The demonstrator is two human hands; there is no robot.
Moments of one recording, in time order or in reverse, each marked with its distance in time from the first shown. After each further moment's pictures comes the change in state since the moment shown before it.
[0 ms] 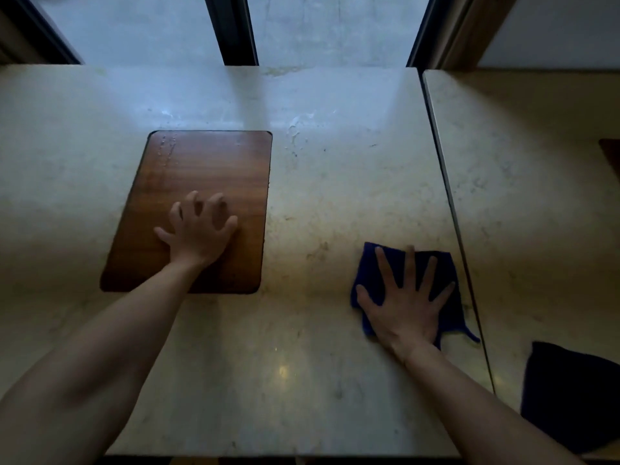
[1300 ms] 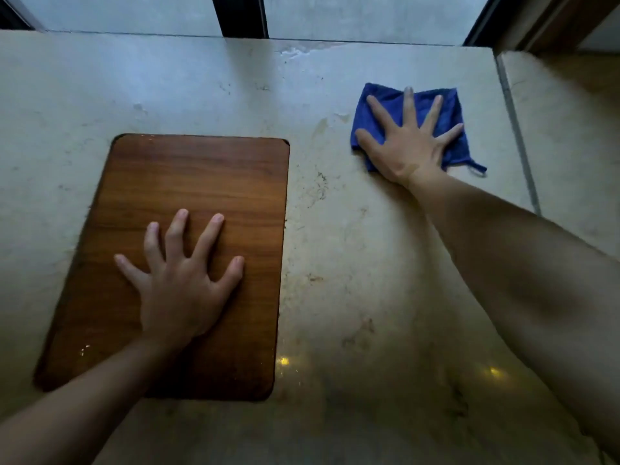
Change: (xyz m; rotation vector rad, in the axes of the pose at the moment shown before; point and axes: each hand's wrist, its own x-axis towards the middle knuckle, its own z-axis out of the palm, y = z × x) left_hand 0.040 -0.012 0.020 0.192 0.040 0.074; right_hand 0.342 -0.125 -0.080 -0.004 0.072 -0.126
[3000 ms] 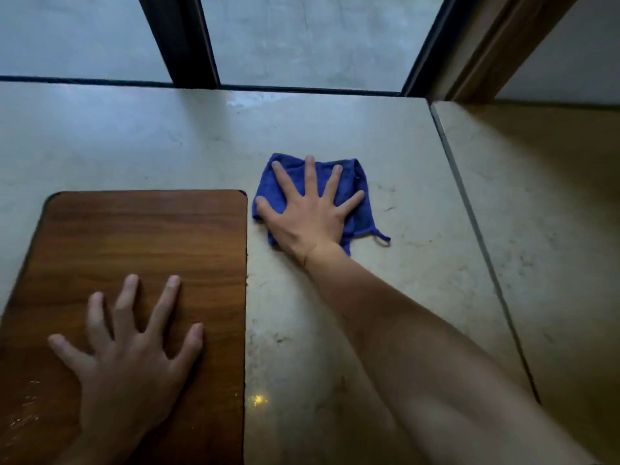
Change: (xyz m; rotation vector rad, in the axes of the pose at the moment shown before) left_hand 0.000 -0.005 0.011 0.022 -0.007 0.011; right_hand -0.041 -0.084 0.022 0.060 0.019 0.031
